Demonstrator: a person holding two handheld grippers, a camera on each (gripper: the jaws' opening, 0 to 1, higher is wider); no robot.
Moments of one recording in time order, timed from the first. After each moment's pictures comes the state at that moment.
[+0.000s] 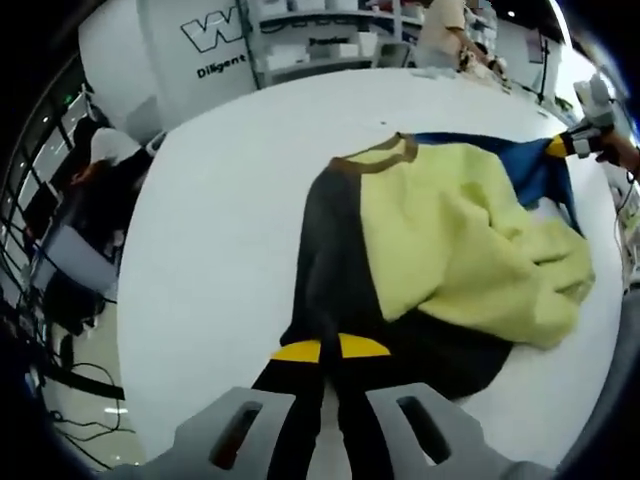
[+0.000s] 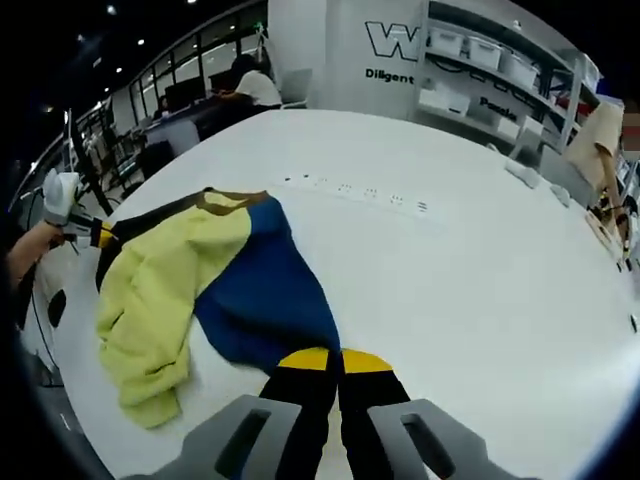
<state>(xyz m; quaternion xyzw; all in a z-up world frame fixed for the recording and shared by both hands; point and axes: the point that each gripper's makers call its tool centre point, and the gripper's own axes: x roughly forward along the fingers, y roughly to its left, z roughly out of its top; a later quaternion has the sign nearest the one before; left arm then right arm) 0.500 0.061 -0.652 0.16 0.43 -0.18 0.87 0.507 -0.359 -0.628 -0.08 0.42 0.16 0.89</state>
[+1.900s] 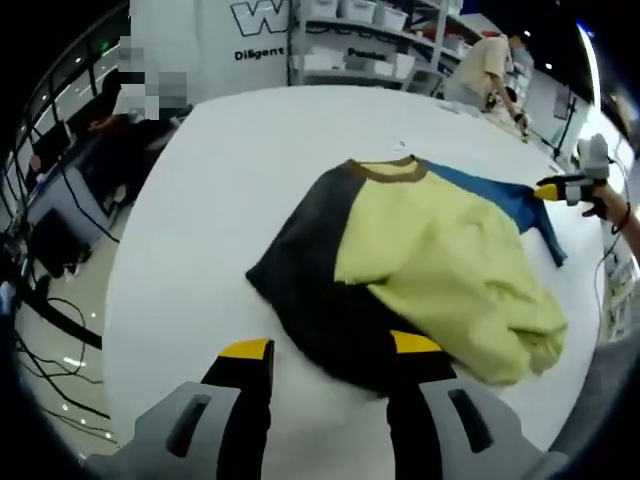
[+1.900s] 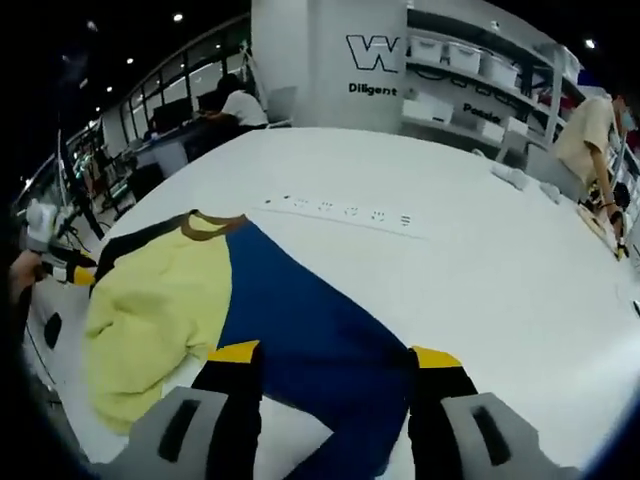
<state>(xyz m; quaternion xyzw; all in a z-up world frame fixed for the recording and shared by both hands) 0.462 0.069 -0.647 0.03 0.43 -0.15 0.89 0.516 -0.349 -0.617 -0.04 0.37 0.16 0.91</state>
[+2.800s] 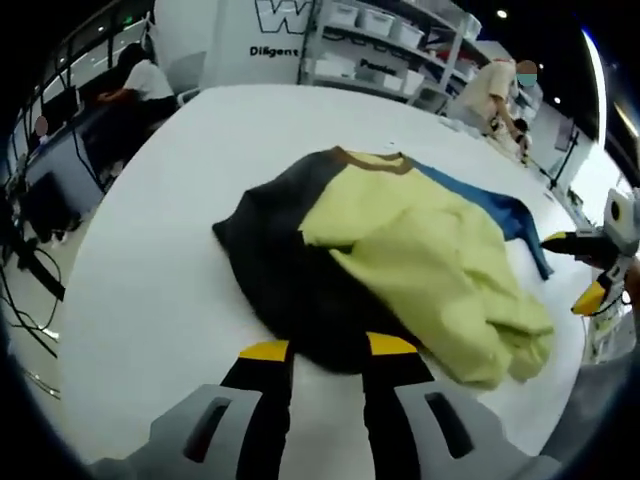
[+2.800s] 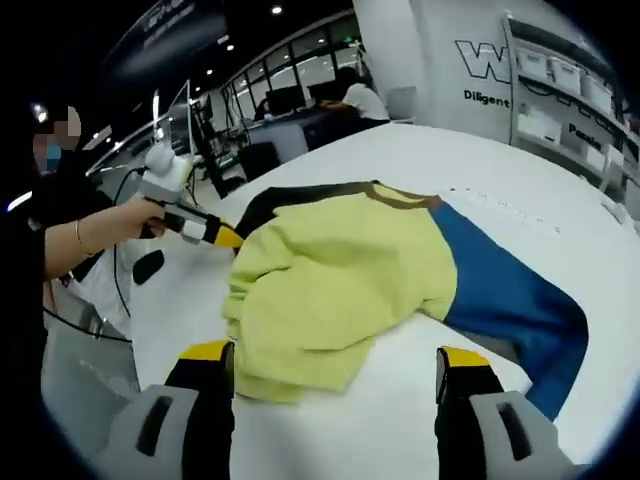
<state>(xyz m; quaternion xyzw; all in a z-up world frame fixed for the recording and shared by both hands) 0.435 0.043 -0.667 -0.04 0.42 -0.14 0.90 0.392 -0.200 -0.626 -0.07 0.36 0.37 0.85</state>
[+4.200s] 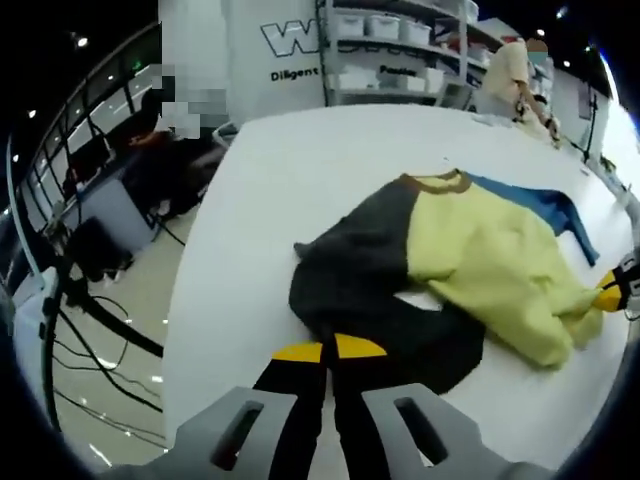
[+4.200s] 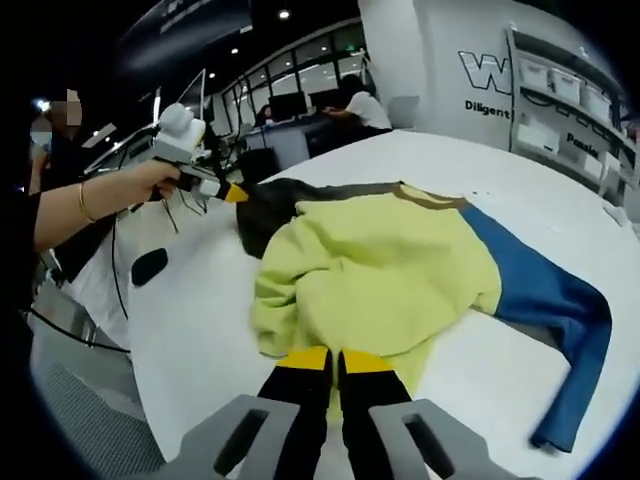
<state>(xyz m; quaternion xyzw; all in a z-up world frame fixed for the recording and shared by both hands) 0.470 0.144 -0.621 0.09 0.38 -0.04 0.92 0.373 -0.164 -0.630 -0.04 0.35 0.36 0.87</state>
